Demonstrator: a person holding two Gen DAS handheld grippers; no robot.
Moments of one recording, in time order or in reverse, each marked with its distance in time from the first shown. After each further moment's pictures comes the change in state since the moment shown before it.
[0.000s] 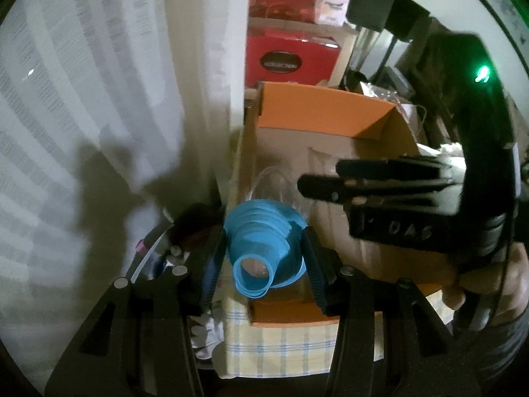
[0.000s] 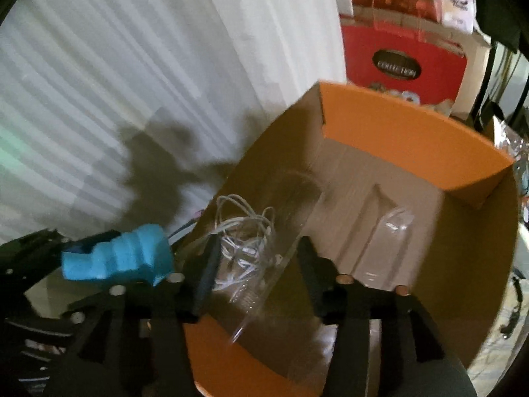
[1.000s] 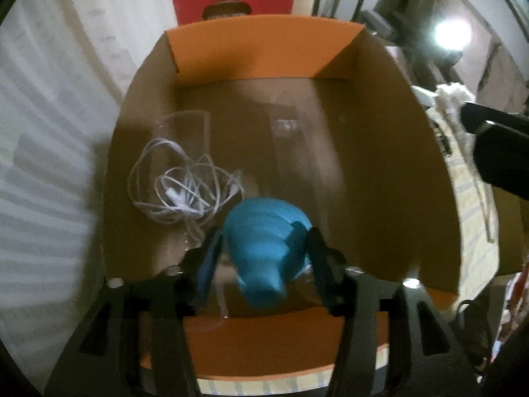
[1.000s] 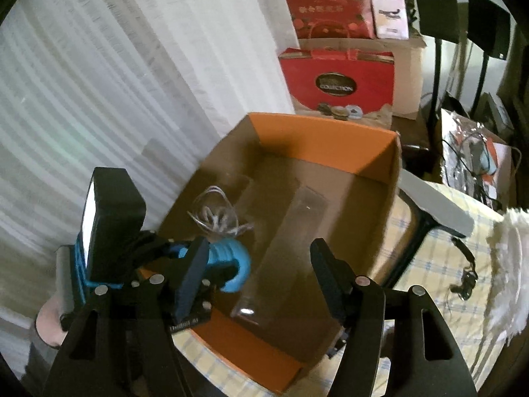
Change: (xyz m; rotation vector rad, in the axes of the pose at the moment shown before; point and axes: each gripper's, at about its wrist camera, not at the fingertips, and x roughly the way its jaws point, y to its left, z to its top) left arm 0.082 -0.077 -0.002 0.131 0.162 0.022; right arm -0.110 -0.057 -0.047 0.064 -0.115 -0.064
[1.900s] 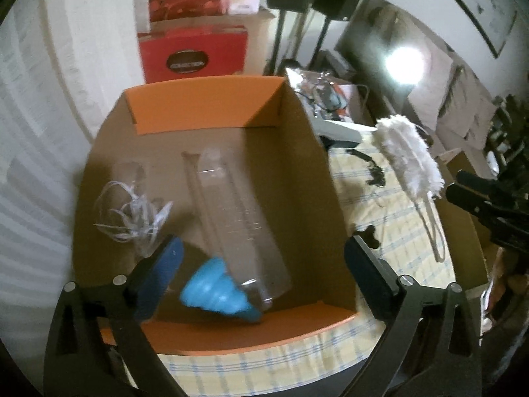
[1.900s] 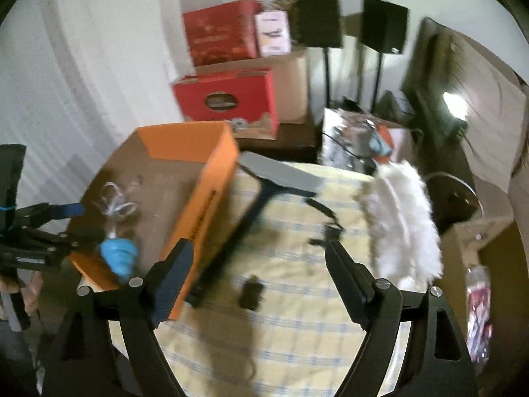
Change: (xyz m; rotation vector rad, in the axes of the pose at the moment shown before) left arm -0.053 -0.059 0.003 0.051 -0.187 -0.177; right arm -0.101 -0.113 -0.092 0.125 -0.134 -0.329
